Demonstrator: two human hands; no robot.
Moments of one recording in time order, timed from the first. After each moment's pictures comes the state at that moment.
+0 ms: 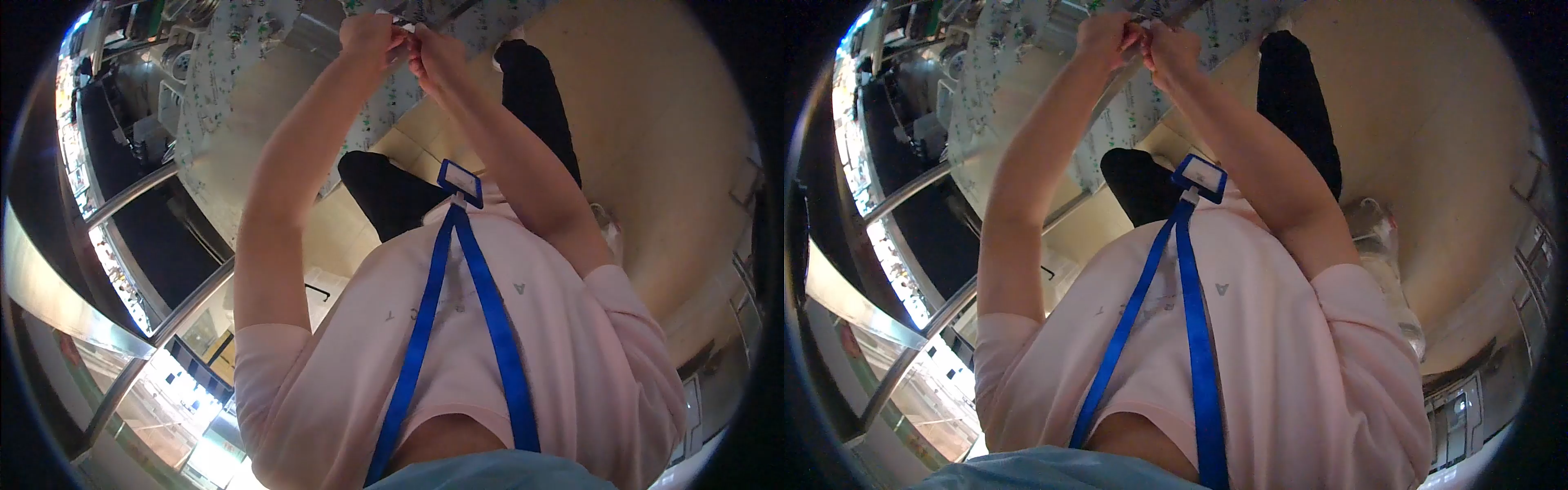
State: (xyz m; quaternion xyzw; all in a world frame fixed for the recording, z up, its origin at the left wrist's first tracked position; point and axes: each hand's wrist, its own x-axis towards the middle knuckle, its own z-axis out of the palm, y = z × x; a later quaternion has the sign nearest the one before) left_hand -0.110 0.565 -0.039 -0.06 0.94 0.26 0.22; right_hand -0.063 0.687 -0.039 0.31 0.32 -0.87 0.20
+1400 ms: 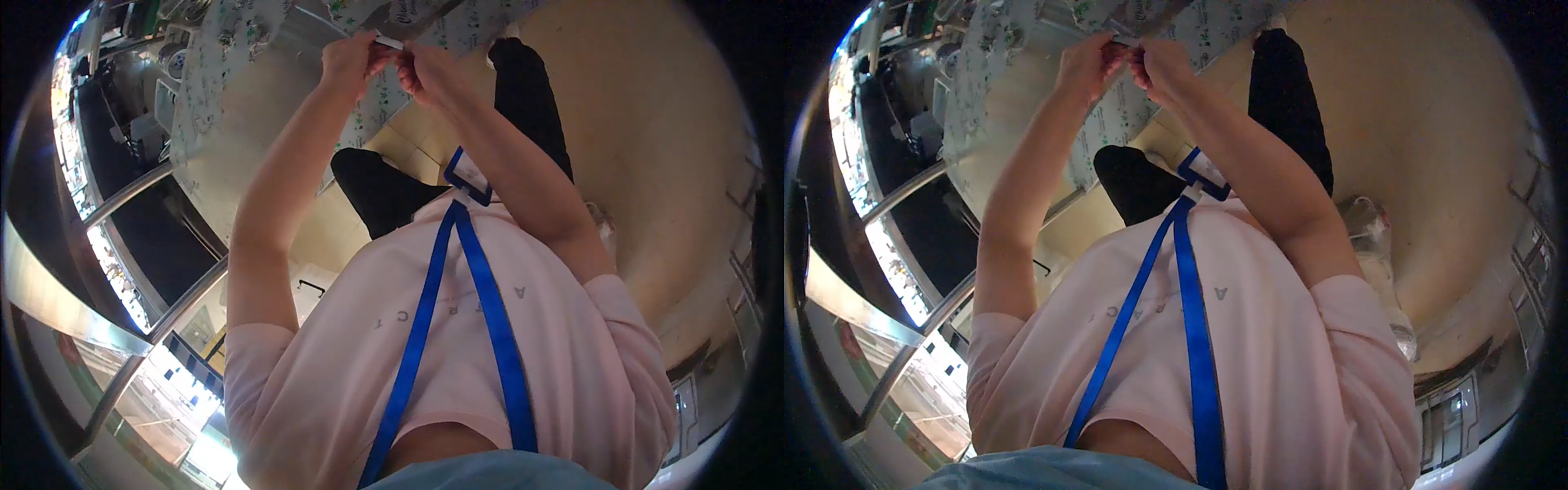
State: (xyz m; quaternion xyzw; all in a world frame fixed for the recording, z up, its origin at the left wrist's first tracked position) left_hand -0.070 0.600 0.004 -0.38 0.62 0.68 0.11; right_hand -0.054 0.707 -0.034 0.30 0.31 -0.85 0.31
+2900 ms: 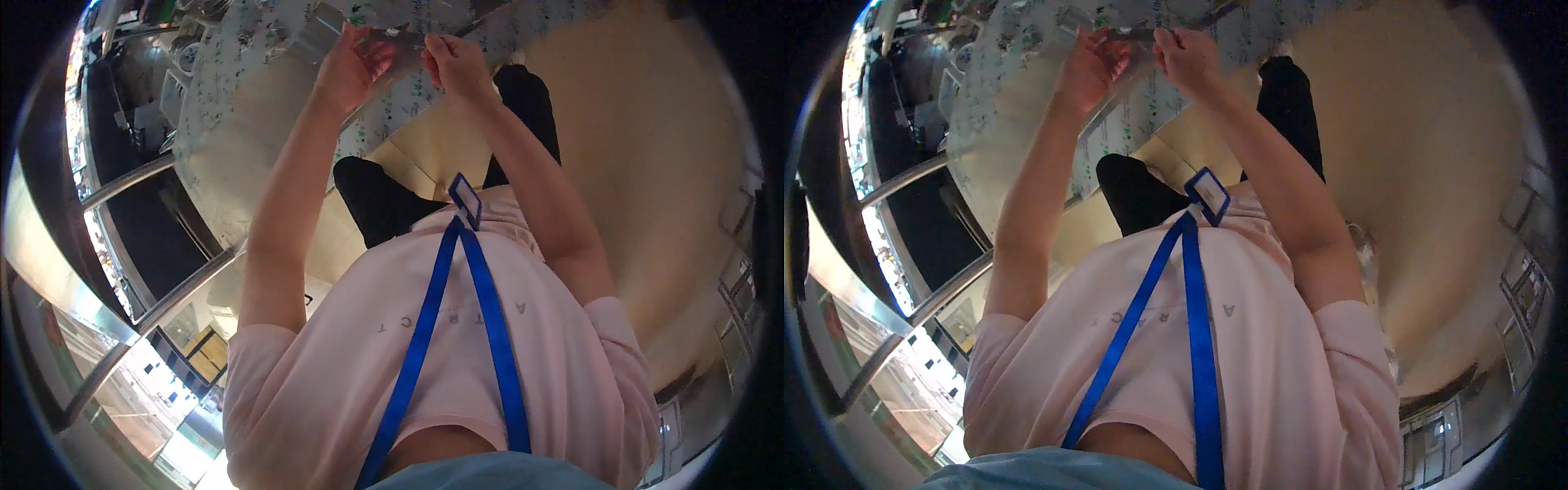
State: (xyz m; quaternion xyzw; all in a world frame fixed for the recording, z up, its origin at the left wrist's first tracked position) left_hand -0.076 0.554 -0.004 -0.22 0.43 0.86 0.17; right_hand -0.073 0.731 -0.016 0.07 0.60 -0.78 0.18
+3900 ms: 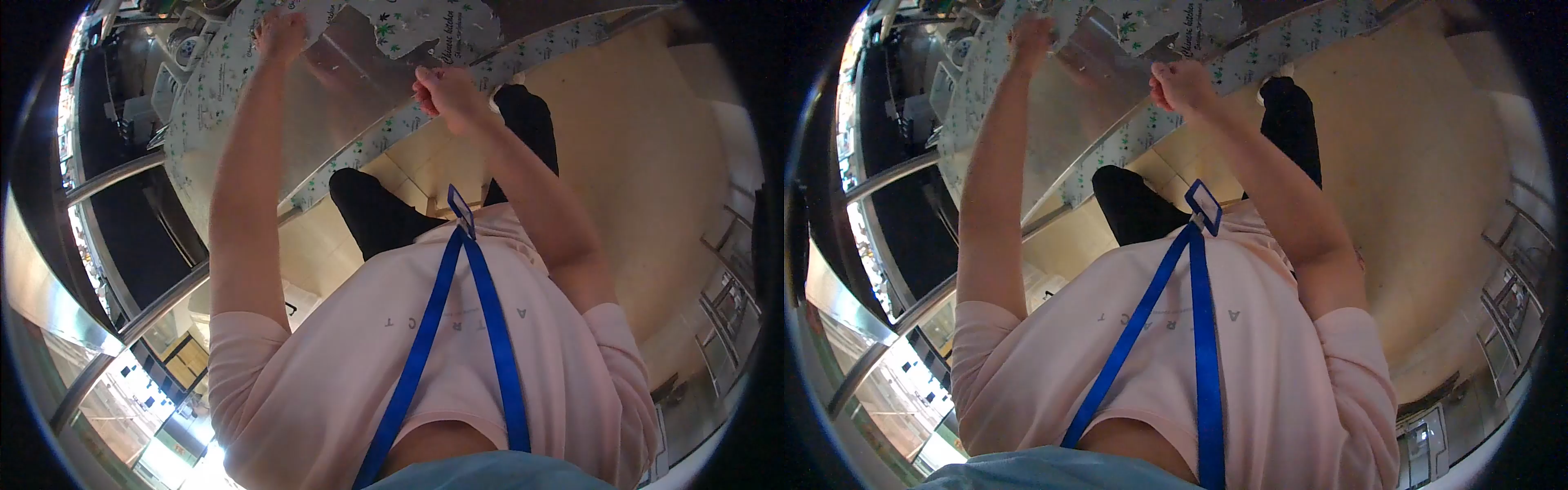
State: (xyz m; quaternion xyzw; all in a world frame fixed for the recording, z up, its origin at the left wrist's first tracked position) left_hand -0.165 0.372 -0.032 -0.08 0.97 0.17 -0.14; right_hand -0.076 0.694 -0.020 0.09 0.55 -0.76 0.34
